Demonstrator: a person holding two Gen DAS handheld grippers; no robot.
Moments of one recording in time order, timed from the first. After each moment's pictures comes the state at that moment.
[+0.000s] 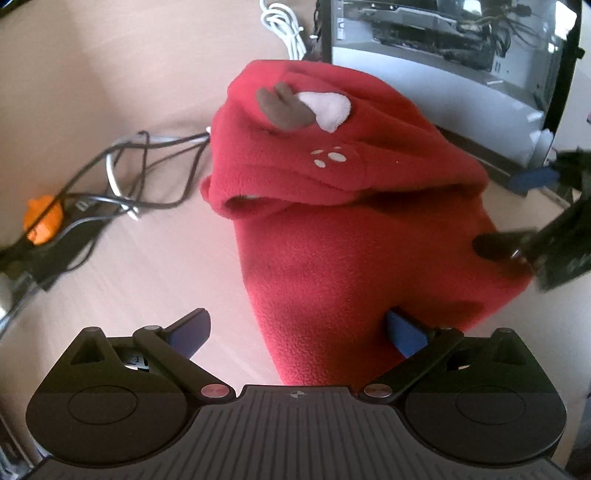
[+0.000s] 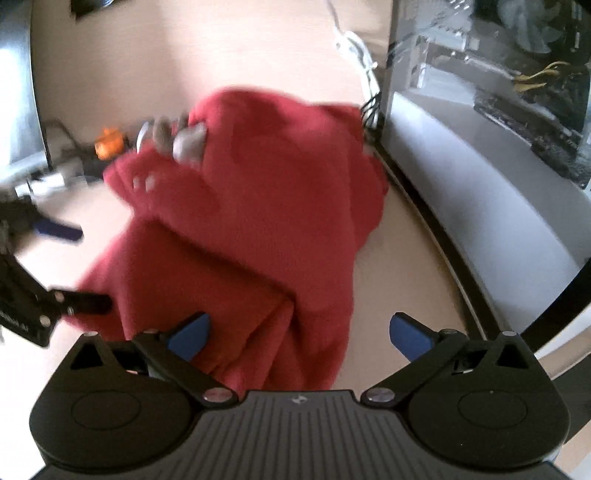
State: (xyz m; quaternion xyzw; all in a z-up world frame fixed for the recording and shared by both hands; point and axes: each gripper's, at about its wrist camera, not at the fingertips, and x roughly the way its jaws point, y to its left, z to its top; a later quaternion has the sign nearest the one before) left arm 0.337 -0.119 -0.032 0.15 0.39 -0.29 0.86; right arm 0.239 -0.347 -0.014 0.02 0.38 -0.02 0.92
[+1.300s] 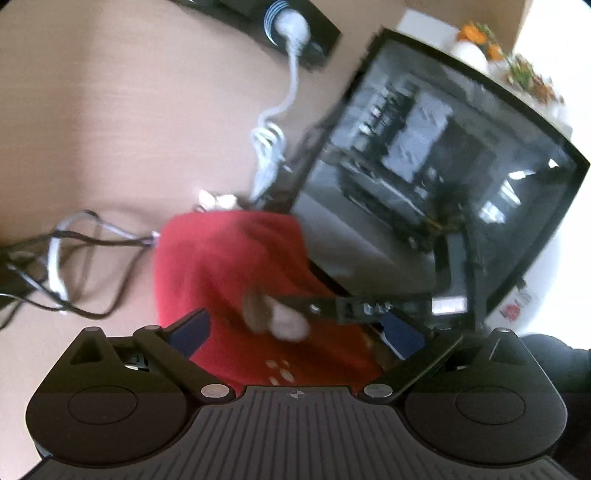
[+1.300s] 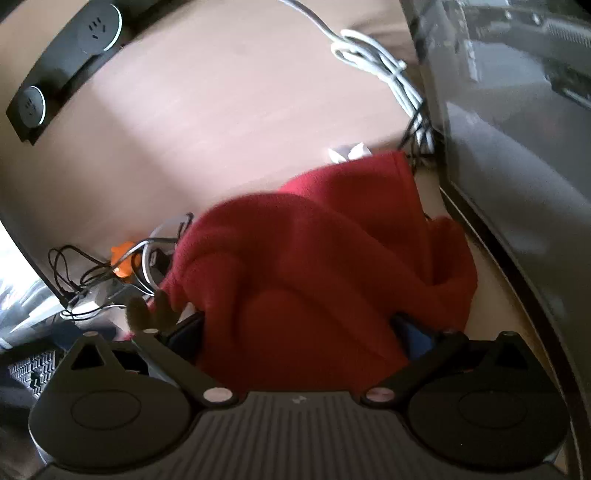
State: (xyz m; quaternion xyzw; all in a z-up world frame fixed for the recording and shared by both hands) left arm 0.410 -0.114 0.017 -0.09 0.34 -0.41 0.84; right arm 0.399 -0.379 -0.013 0.18 0.37 0.07 0.91
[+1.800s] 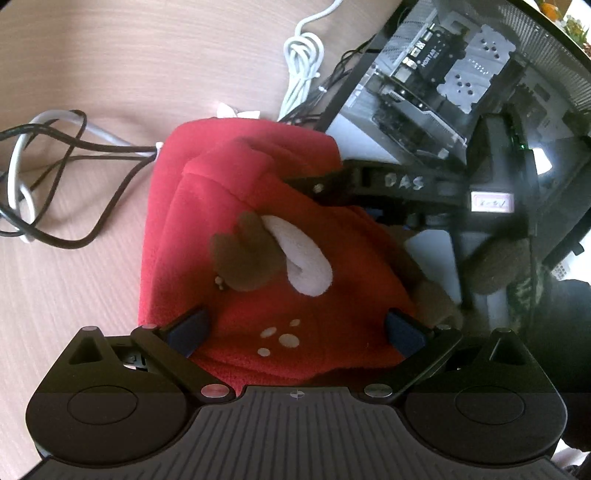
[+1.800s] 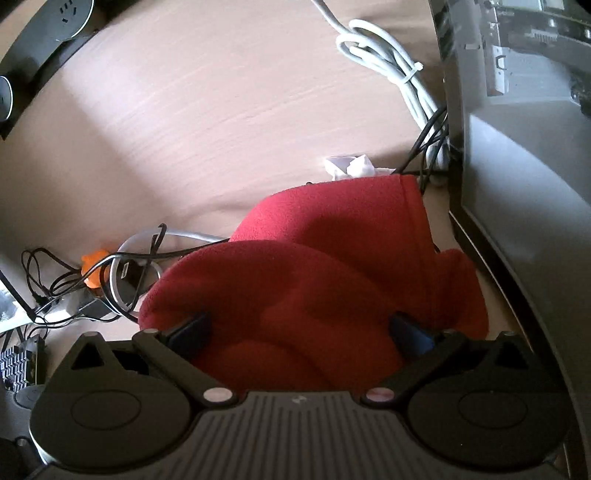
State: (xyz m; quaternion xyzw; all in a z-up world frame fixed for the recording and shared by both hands) left arm 0.434 -0.135 -0.039 -0.10 0.41 -0.39 0.82; right arm 0.442 -0.373 -0.019 0.16 0.38 0.05 0.91
